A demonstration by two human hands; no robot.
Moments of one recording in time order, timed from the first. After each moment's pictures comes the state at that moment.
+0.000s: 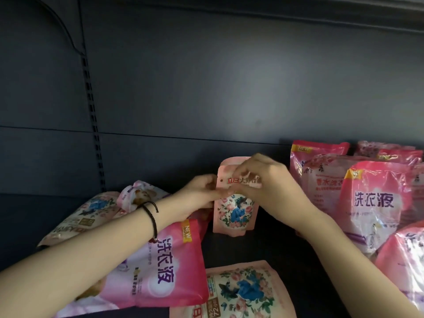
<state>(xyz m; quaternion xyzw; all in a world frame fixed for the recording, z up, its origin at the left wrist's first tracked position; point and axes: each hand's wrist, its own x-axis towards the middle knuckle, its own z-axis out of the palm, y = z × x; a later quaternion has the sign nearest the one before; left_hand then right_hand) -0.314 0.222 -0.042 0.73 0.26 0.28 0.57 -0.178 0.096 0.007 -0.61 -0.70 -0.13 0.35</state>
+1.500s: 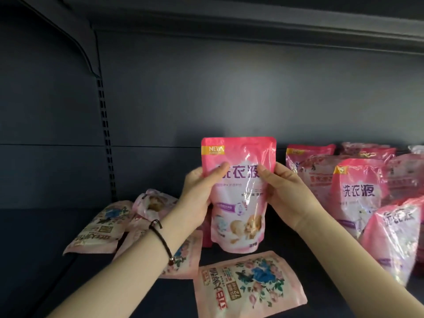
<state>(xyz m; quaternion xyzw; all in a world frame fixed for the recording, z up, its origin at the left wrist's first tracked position) -0.339 0.183 -0.019 0.54 0.13 0.47 0.69 -0.200 0.075 0.001 -0.41 -0.43 0.37 0.72</state>
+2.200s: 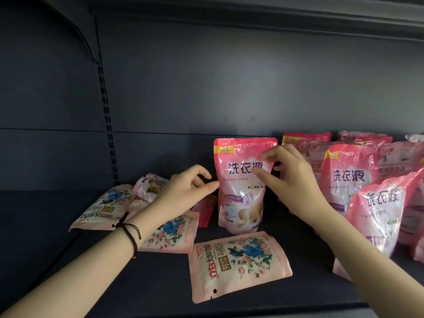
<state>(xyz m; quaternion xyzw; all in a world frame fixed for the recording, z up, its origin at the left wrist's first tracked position) -0.389 0.172 -0.036 0.84 0.30 0.34 0.29 -0.189 0.041 -0.005 -0.59 -0.64 -0.15 0.48</state>
